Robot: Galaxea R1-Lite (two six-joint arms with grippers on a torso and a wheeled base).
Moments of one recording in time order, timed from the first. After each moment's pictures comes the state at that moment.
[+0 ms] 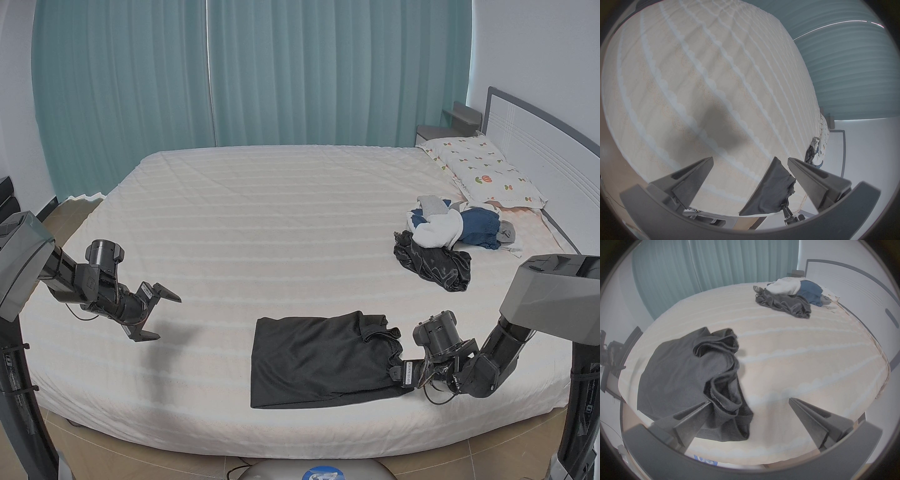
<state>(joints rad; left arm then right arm) 0.11 2.21 -1.19 -0.05 -0.47 -0.83 0.47 2.25 -0.70 -0.63 -0.31 0.43</state>
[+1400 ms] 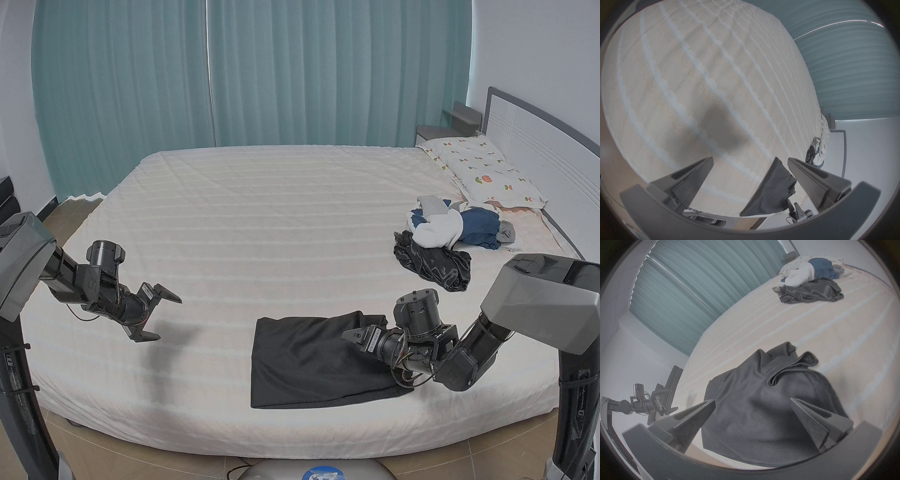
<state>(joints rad) 0.11 2.21 -1.20 -0.05 -0.46 -0.83 0.52 2.31 -0.87 -0.83 -0.04 0.78</state>
